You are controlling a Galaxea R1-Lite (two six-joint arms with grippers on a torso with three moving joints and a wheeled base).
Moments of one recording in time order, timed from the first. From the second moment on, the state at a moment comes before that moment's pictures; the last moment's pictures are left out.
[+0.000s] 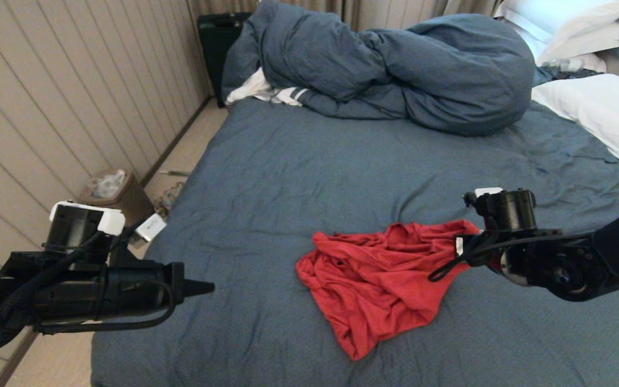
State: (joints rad) left arm -0.27 1.62 -0.64 -0.30 -0.51 -0.43; right arm 0.20 1.88 -0.82 -0.50 -0.48 0.08
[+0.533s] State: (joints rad) left arm -0.28 1.61 -0.62 -0.30 -0.51 -0.43; right arm 0.22 1.77 -0.84 -0.50 -0.26 0.07
